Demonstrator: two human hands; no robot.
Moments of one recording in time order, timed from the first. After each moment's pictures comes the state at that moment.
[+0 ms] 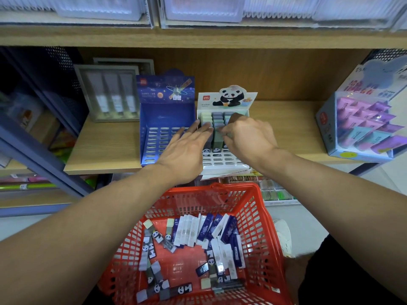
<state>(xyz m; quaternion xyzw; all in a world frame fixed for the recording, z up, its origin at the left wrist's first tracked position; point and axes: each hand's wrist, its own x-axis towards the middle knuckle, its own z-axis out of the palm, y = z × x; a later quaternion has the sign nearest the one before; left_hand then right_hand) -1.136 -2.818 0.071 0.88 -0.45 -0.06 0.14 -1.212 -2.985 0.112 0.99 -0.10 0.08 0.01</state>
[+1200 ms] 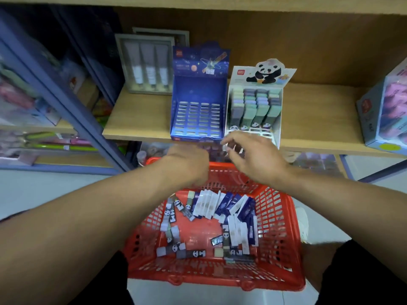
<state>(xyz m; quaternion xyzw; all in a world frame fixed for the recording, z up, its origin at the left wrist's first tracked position) -1.194 -2.771 0.091 0.91 -0.32 -0.22 -0.16 -1.256 -2.935 0.057 0.96 0.04 0.09 -0.24</state>
